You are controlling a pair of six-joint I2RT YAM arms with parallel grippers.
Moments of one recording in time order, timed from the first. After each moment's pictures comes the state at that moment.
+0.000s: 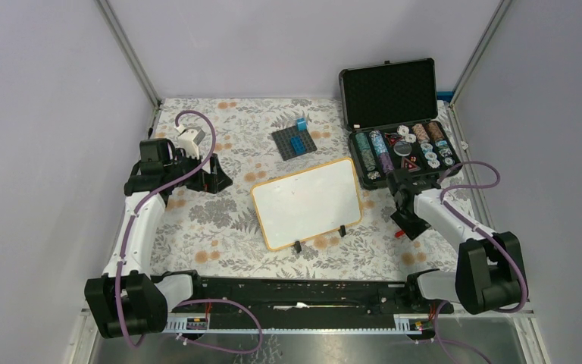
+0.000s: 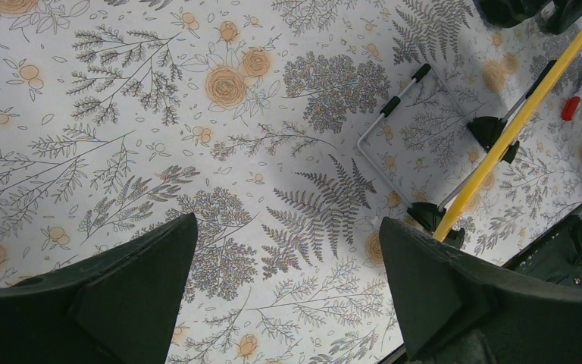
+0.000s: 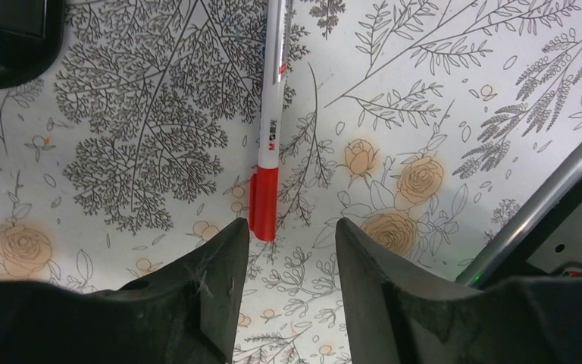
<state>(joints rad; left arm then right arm) 0.11 1.12 0.94 -0.60 0.67 0.11 0.24 1.29 0.74 -0.98 0.48 1.24</state>
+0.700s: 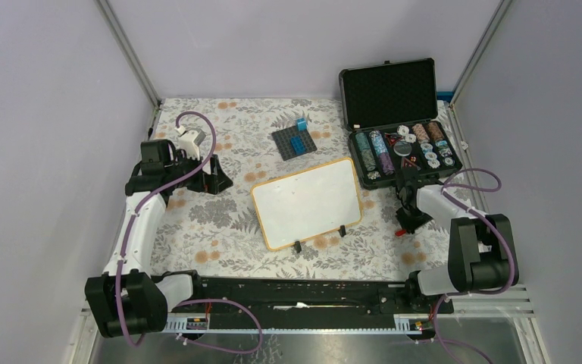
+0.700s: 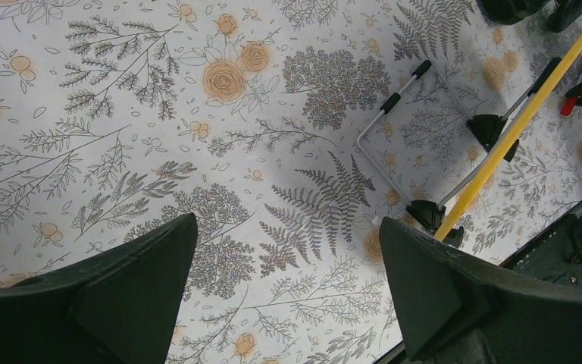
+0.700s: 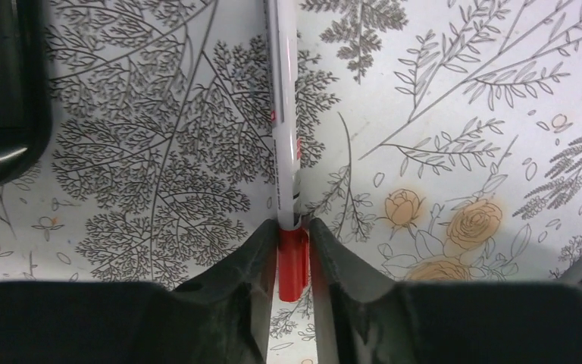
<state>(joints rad) 0.11 1.12 0.93 -0.59 0.67 0.11 0.10 1.42 0.70 -0.79 0.41 1.20</state>
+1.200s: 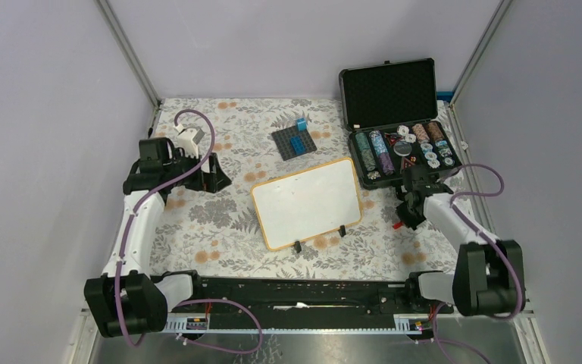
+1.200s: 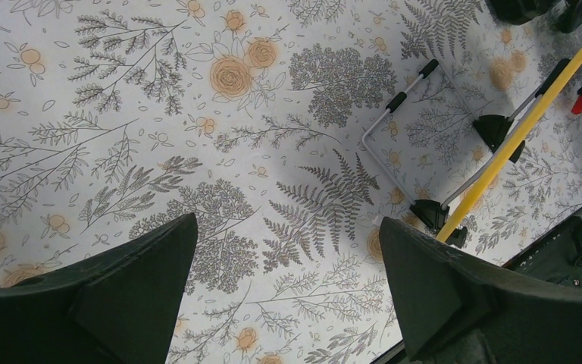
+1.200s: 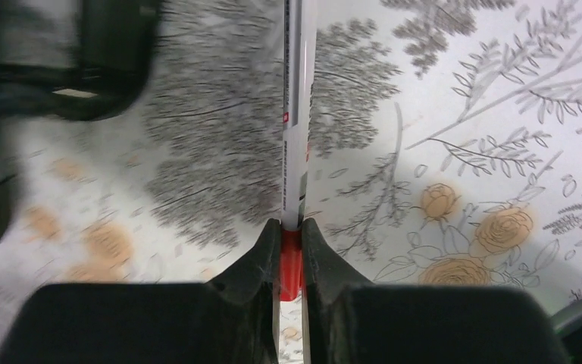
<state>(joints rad) 0.11 1.12 0.95 -0.62 0.64 0.10 0.08 1.32 0.68 -0.73 0.31 1.09</state>
